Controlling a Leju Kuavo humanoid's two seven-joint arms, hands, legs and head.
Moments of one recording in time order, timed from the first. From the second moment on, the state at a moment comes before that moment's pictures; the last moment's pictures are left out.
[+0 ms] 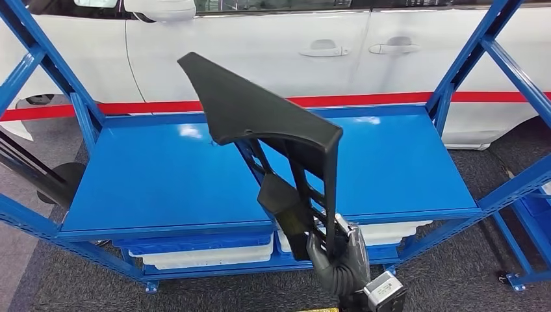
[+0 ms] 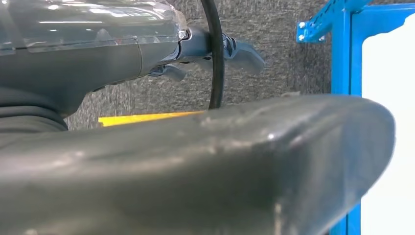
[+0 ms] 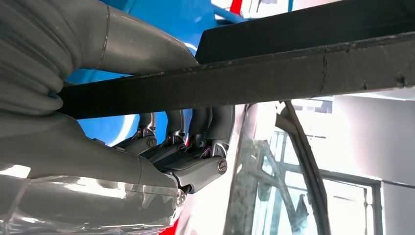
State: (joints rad) left arm -0.06 -0.18 1.29 -0.31 -1.18 0.04 -0.60; right arm 0.15 0.05 0.43 -1.92 0.07 -0.21 -0.41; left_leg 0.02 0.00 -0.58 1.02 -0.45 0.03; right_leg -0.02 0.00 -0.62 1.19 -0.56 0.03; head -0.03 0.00
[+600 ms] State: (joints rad) left arm -0.07 -0.20 1.30 -0.32 -1.18 0.03 -0.58; right arm 0.23 0.06 0.40 -1.96 0.02 -0.12 -0.44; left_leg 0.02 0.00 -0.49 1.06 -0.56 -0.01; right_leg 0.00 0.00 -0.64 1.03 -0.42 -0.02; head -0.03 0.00
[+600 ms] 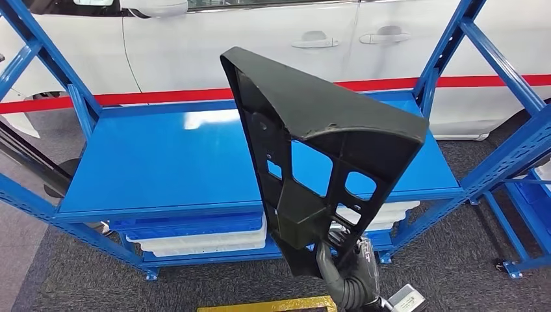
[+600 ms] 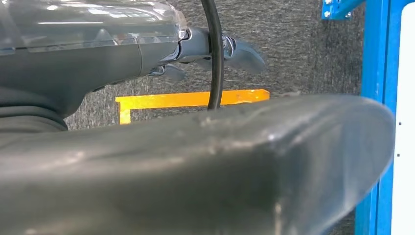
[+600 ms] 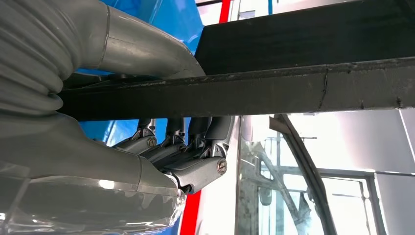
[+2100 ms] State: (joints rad) left arm -0.07 -0.19 1.32 -0.37 -1.18 0.01 -0.57; right arm 0.34 0.04 0.32 -2.02 0.02 -0.13 -0.53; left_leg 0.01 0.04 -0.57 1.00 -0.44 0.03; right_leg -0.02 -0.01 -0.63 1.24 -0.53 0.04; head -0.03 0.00
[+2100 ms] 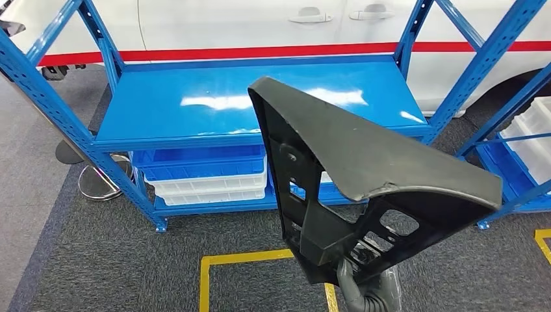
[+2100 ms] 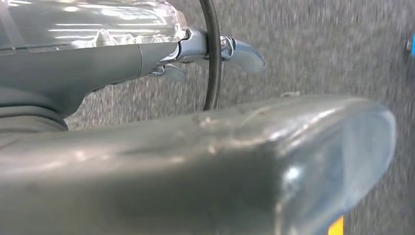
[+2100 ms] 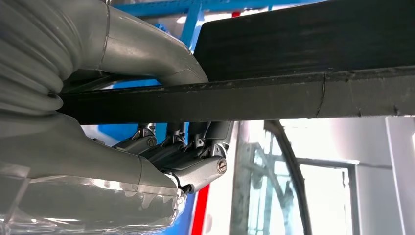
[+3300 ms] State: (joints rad) left arm -0.07 -0.16 1.30 -0.37 -1.23 0.02 -0.55; right arm 0.53 0.06 0.26 -2.10 -0.01 -0.09 -0.63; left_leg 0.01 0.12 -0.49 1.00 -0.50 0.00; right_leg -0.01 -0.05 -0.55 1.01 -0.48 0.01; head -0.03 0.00
